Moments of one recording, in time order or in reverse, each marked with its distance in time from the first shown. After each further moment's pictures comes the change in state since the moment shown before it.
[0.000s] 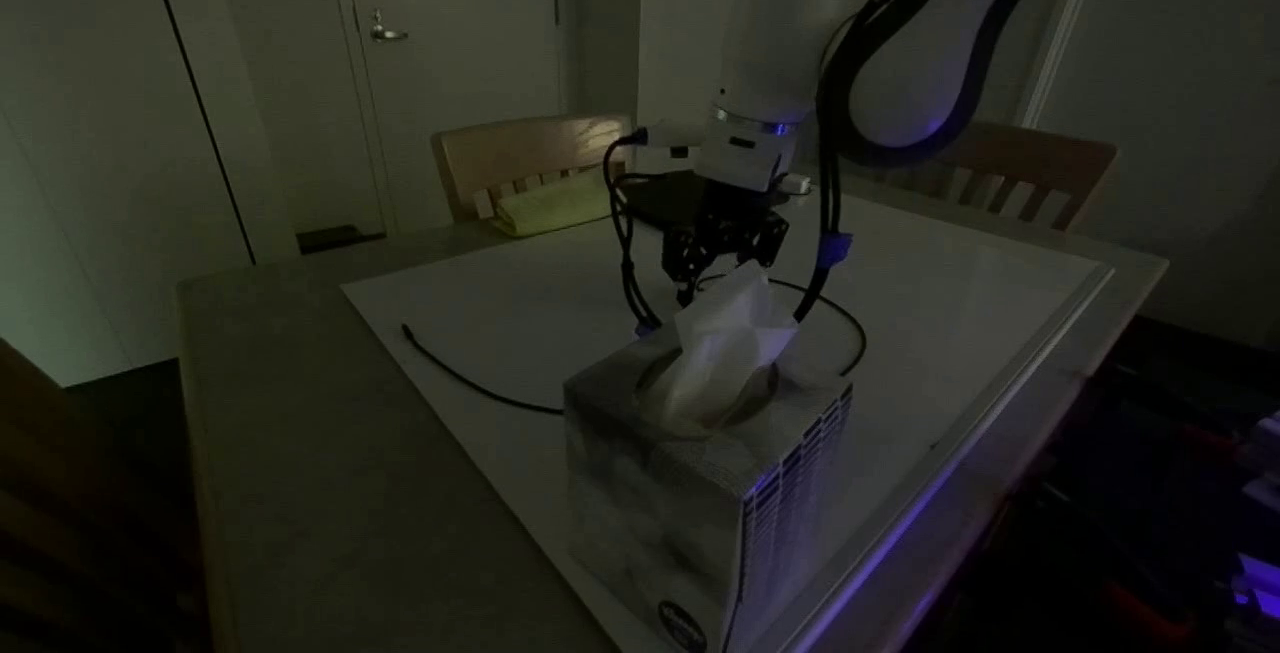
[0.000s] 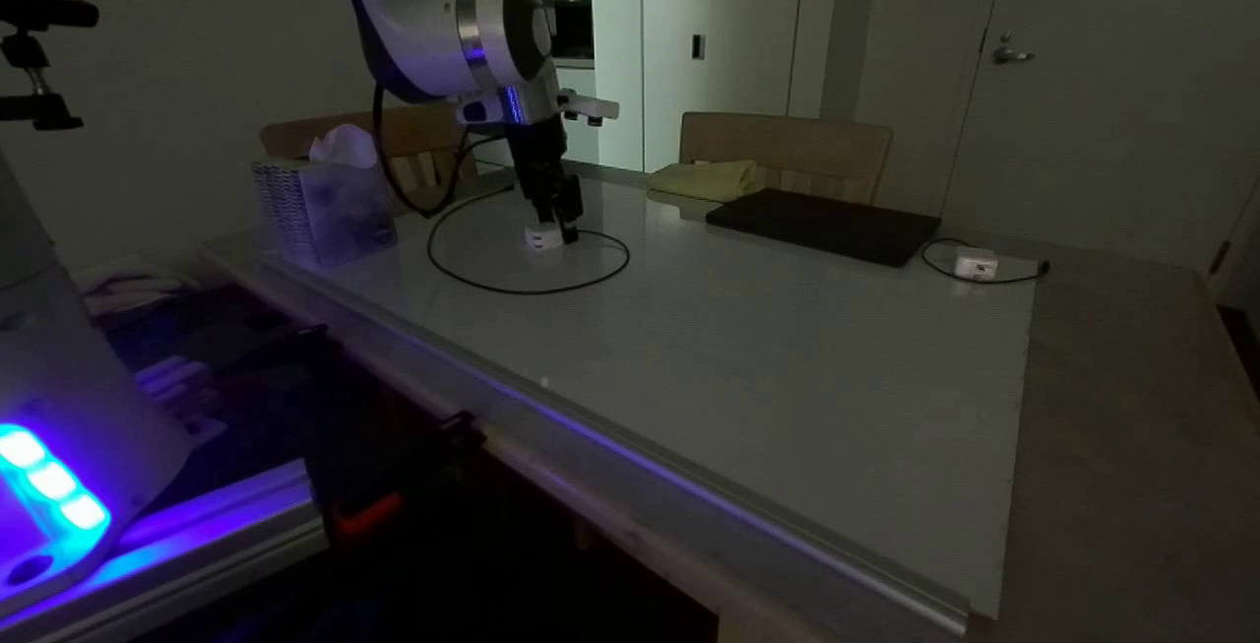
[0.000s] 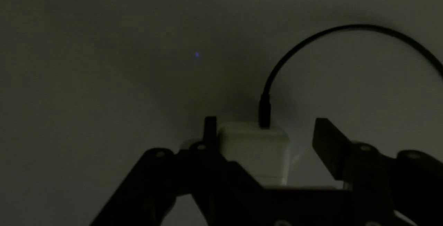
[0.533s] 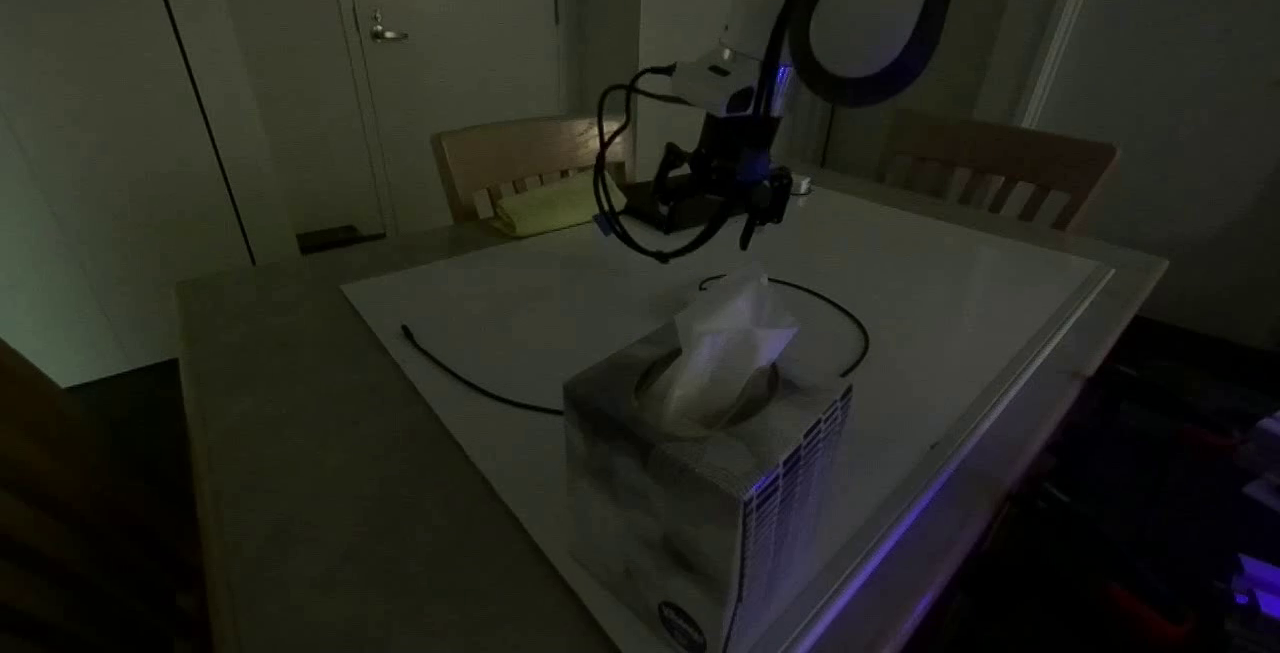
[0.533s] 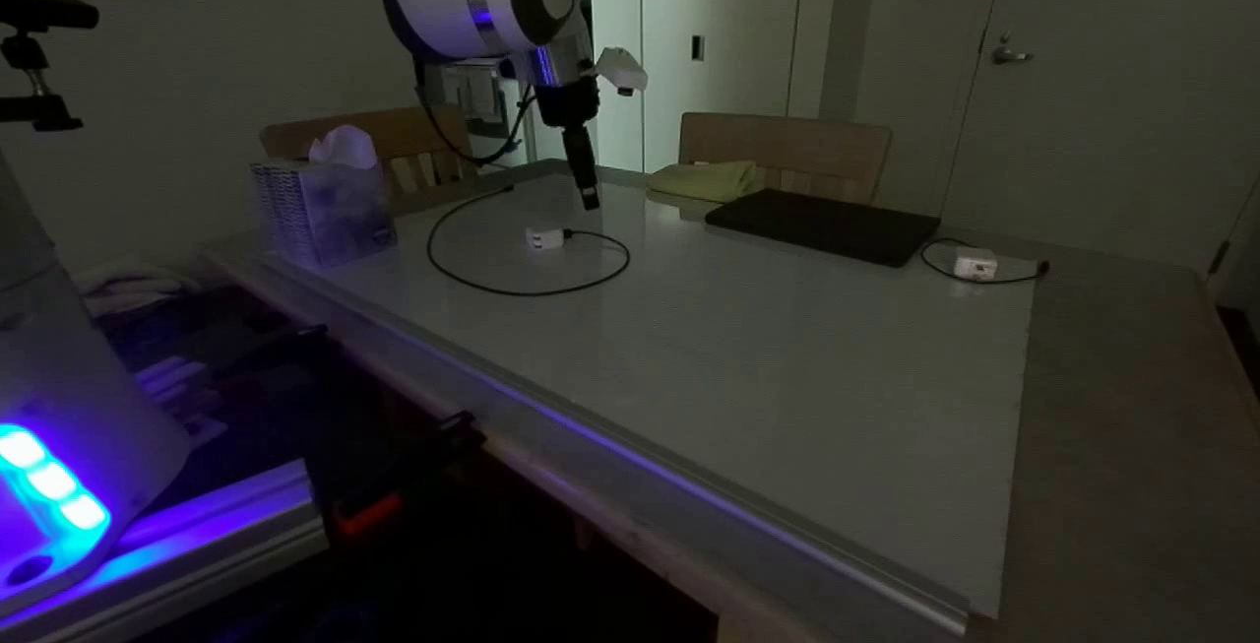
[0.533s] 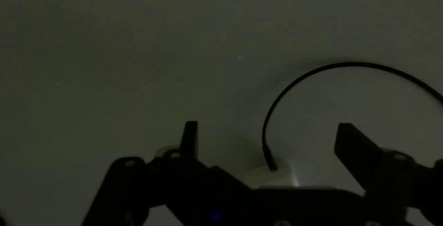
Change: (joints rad) arm -0.002 -0.077 -0.031 0.026 0.213 -0.011 0.249
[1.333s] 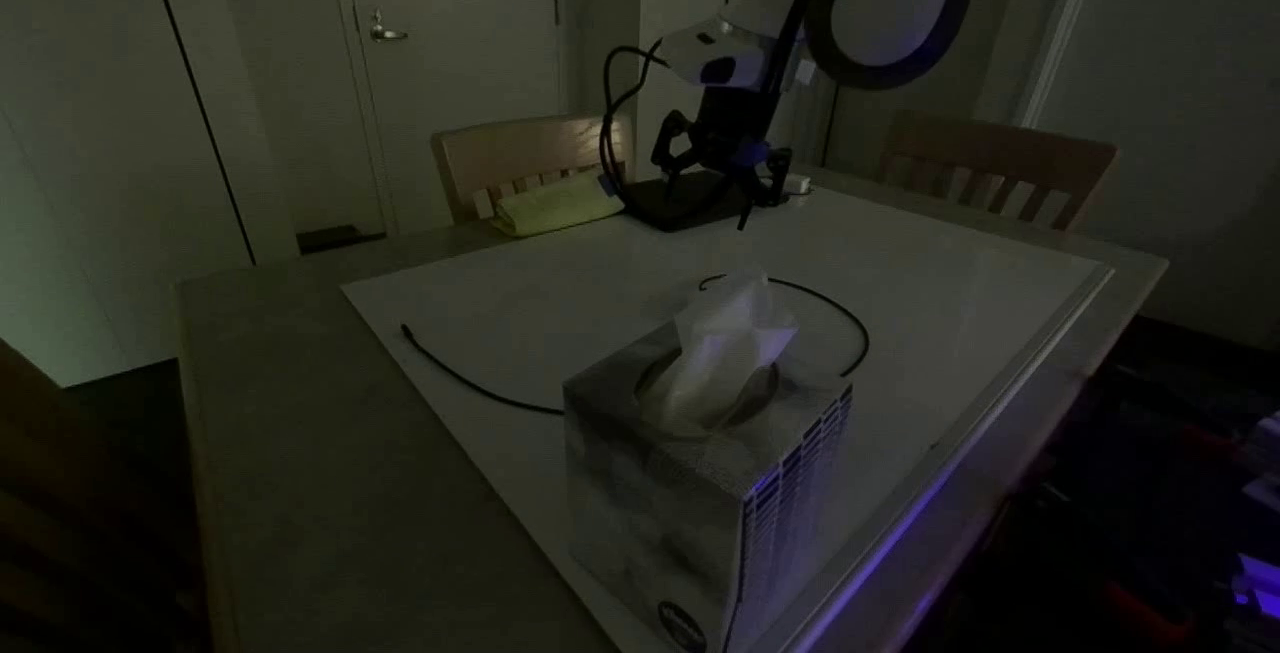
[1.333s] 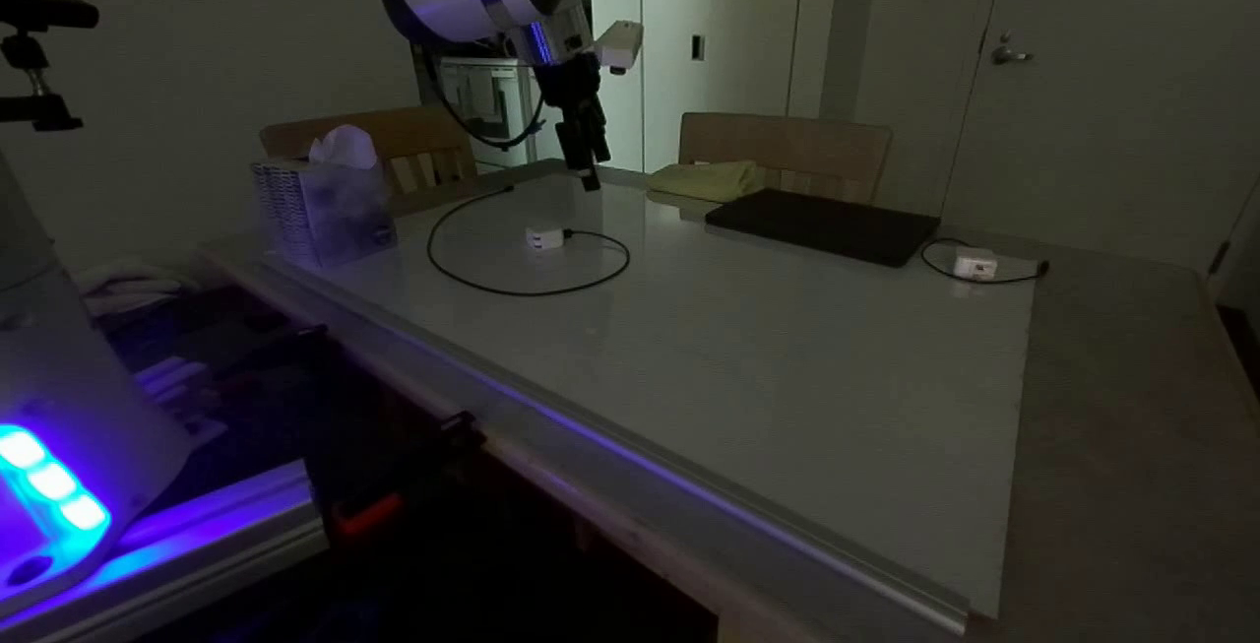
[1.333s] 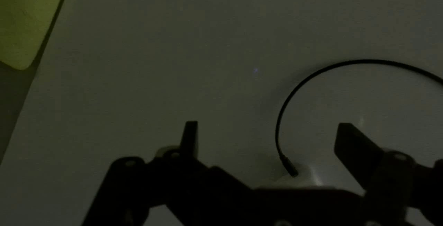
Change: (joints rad) arm 0.136 -0.048 -0.143 -0.001 -0.136 0.002 0.420
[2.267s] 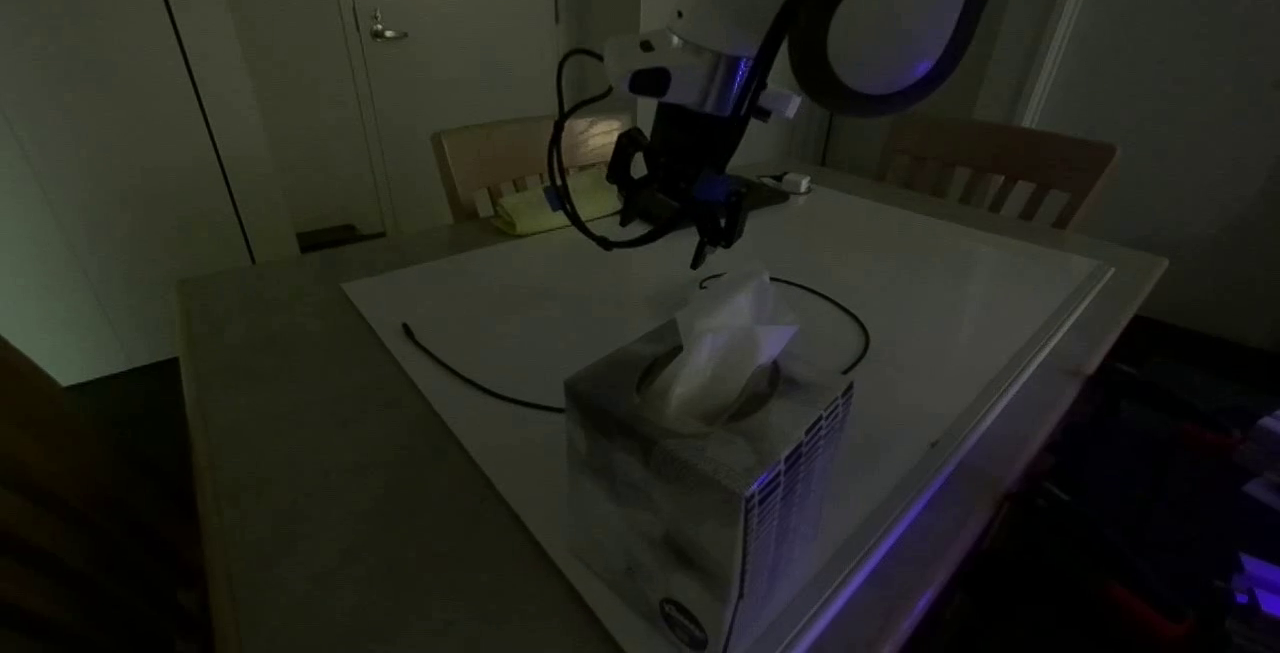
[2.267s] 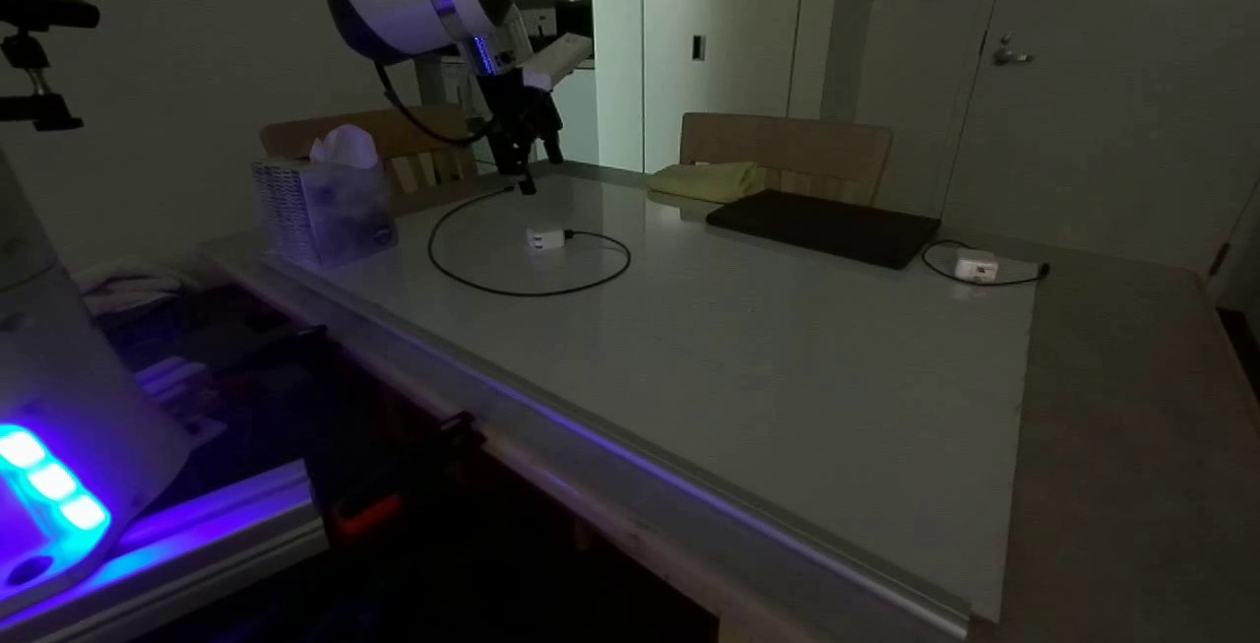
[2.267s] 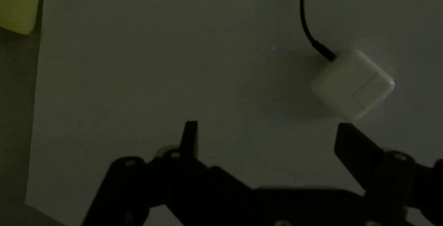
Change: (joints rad) arm 0.183 0.020 -0.029 -0.007 -0.039 0.014 0.420
